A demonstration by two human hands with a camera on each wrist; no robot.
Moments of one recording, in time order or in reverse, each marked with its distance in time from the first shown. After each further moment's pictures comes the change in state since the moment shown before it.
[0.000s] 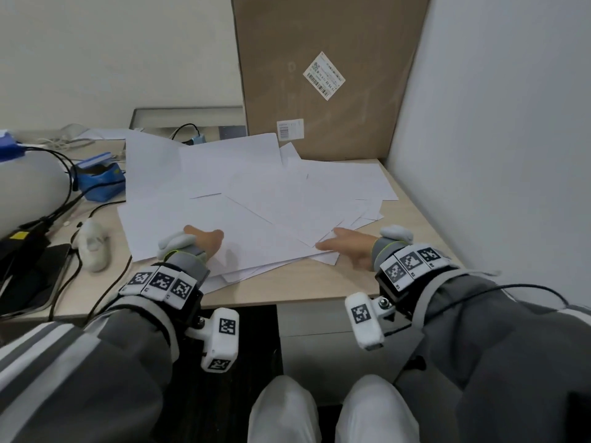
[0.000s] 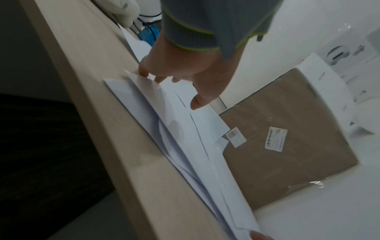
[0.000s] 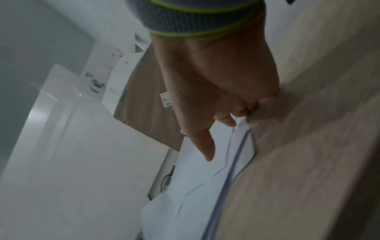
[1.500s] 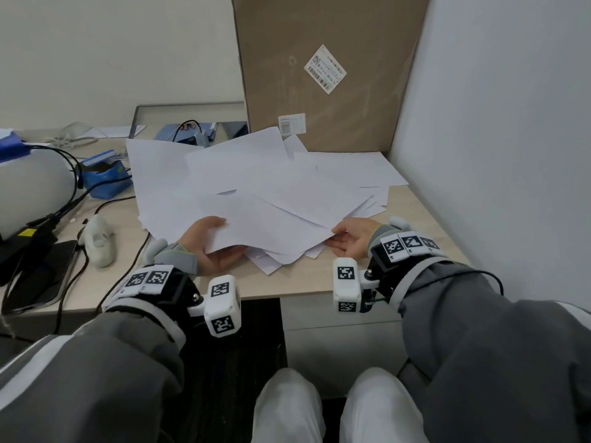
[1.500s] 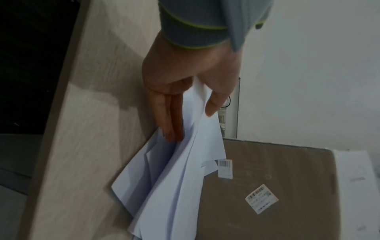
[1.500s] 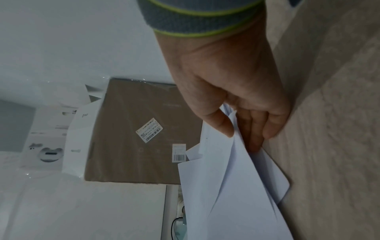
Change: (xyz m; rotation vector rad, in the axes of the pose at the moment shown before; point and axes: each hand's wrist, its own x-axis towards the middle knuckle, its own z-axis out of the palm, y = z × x) left_hand -0.019 -0.007 -0.012 -0.941 -0.530 -0.336; right_hand 0.013 -0.009 -0.001 0.848 -0.024 0.236
